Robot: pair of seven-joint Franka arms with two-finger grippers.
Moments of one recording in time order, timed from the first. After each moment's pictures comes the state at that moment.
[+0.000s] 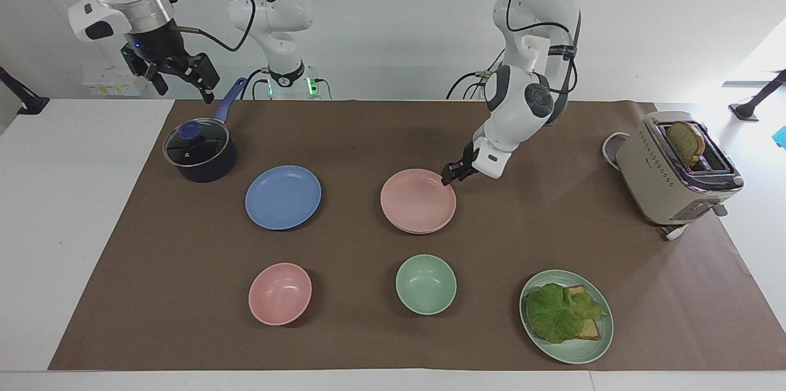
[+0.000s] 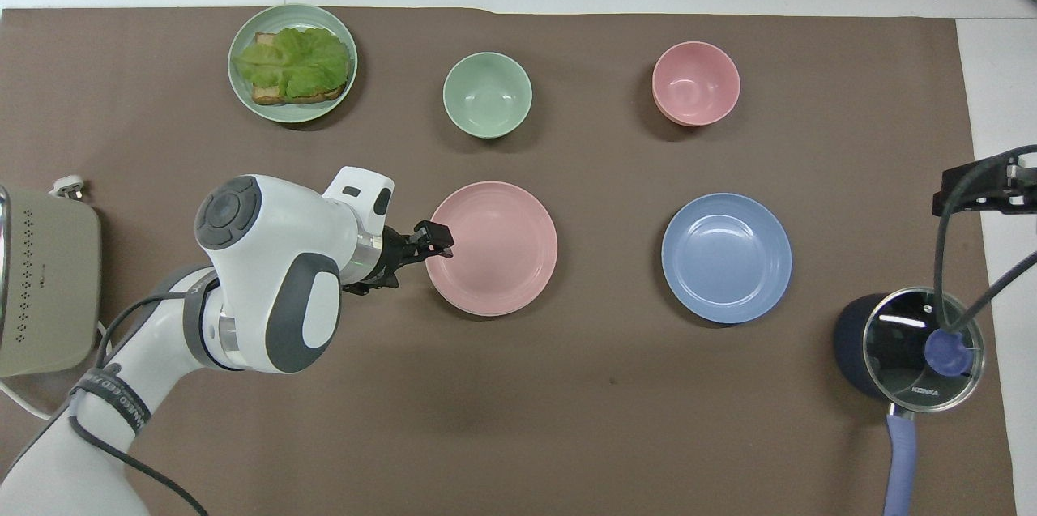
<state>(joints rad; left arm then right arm) -0.34 0.15 -0.09 -2.10 -0.43 2.29 -0.51 -0.01 -0.02 -0.02 -1.50 -0.04 1.46 0.19</state>
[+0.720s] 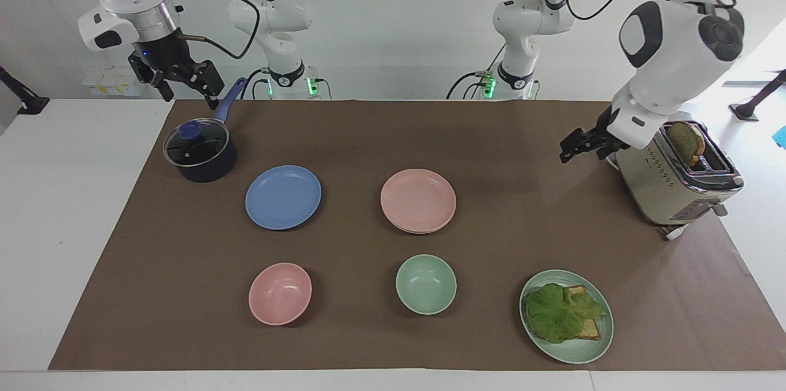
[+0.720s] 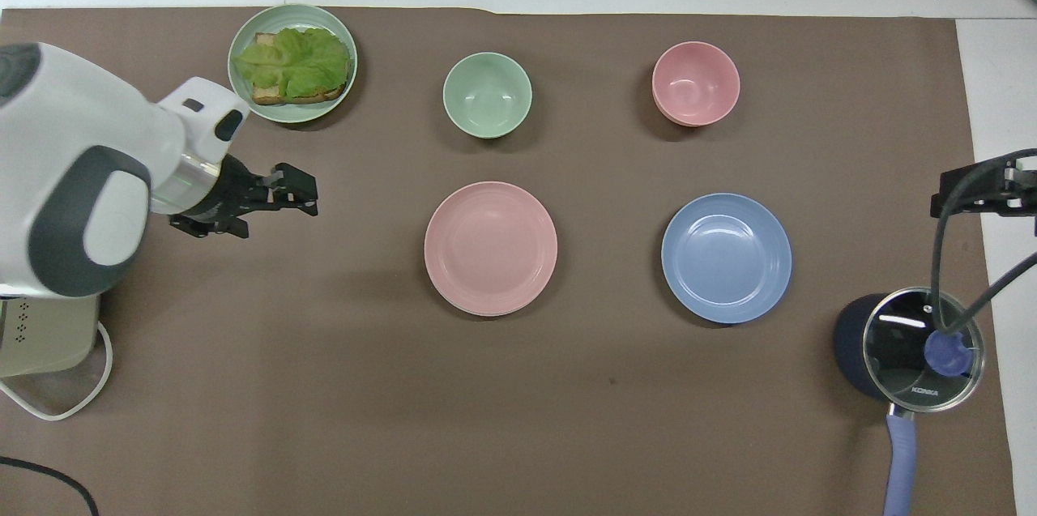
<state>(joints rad) 0.04 0.11 -0.08 -1.61 -0.08 1.62 -0.09 0.00 -0.06 -0.02 -1.62 -0.03 1.56 0.19</state>
